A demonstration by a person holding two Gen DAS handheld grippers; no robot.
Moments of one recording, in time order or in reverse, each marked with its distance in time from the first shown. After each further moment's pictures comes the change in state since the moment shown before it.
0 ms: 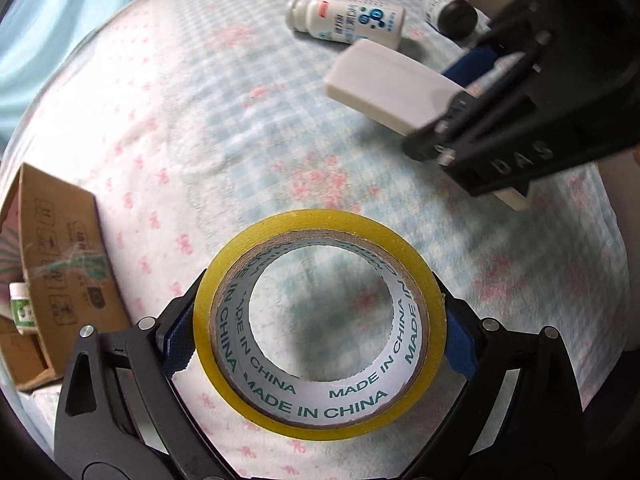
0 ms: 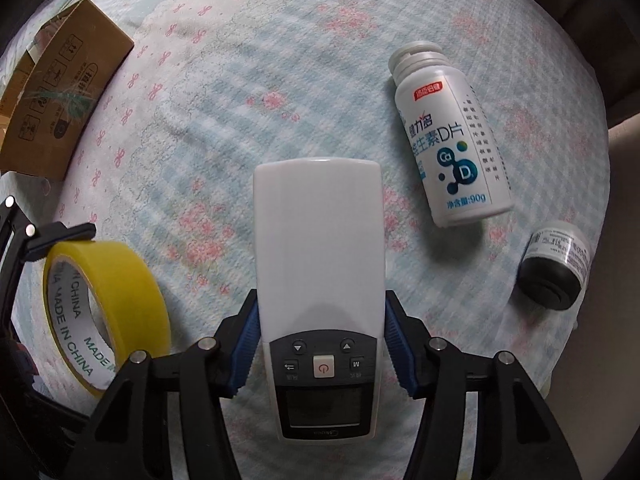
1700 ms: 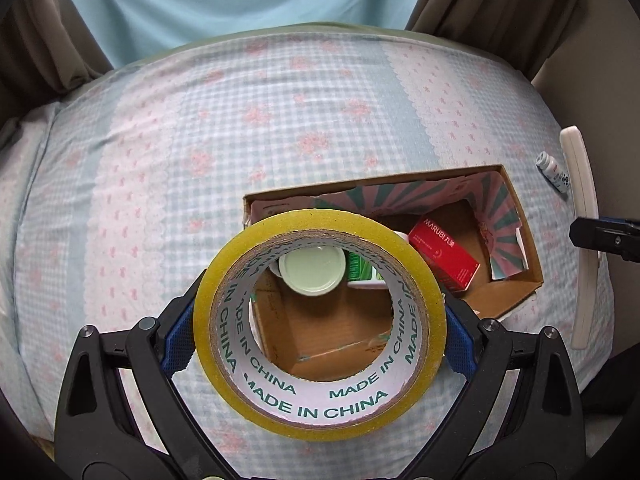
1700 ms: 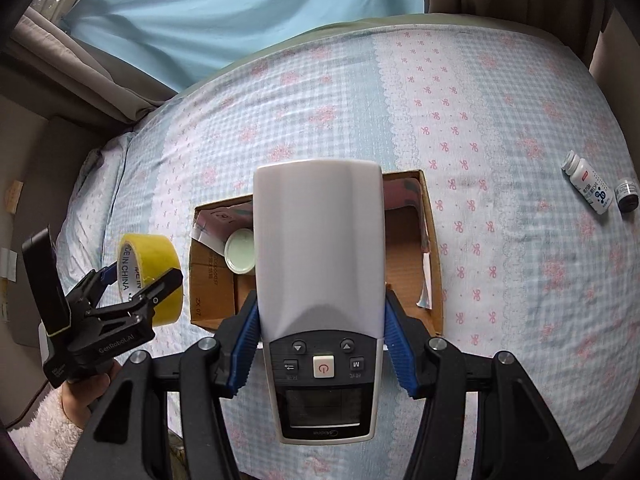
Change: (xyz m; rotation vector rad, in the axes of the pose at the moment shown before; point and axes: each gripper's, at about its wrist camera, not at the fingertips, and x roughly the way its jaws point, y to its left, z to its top) left arm -0.136 0.423 -0.151 -0.328 -0.163 0.015; right arm -0.156 0.302 0.155 0.583 -0.328 0.250
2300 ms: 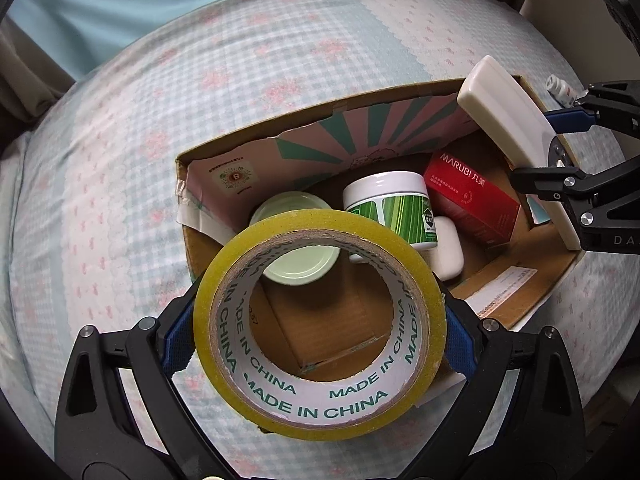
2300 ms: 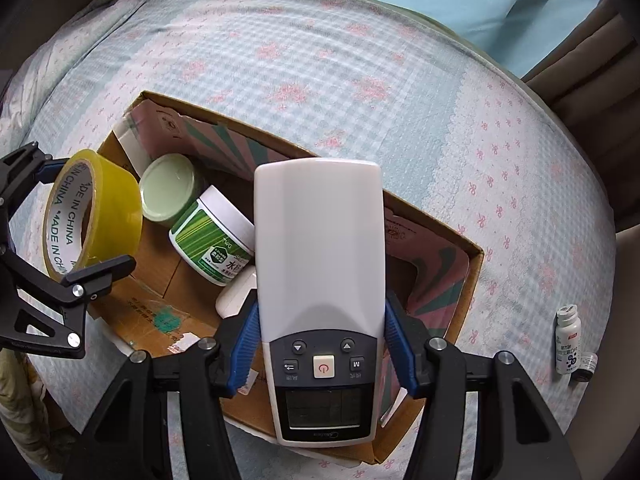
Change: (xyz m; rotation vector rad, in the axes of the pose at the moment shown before) left arm 0.076 -0.026 -0.026 0.172 0.085 0.028; right arm 0.113 0.022 0.002 -0.562 0.090 -0.277
